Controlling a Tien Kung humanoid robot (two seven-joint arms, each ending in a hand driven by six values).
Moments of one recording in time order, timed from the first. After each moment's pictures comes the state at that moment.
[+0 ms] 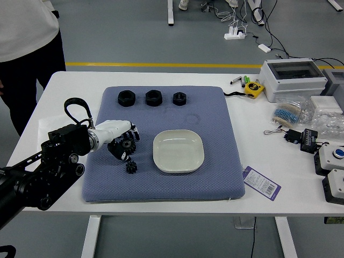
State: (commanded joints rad) left arm -0.68 0.23 -0.84 -0.98 1.98 -0.23 0.10; right arm 0.14 -0.25 0.39 0.28 0.10 -0.25 -0.03
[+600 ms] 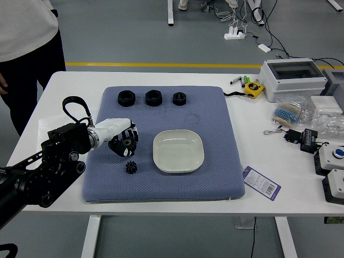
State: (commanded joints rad) left arm -0.70 0.22 -0.85 -0.96 1.94 -0.22 0.10; right arm 0.15 -0.25 0.38 0.28 0.11 -0.25 -0.03
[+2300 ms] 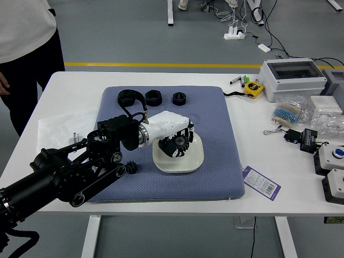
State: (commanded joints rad) left arm -0.86 0.11 -0.60 -1.06 1.94 -0.15 0.07; right arm 0.16 -0.26 0.40 0.28 0.06 -0.25 -0.04
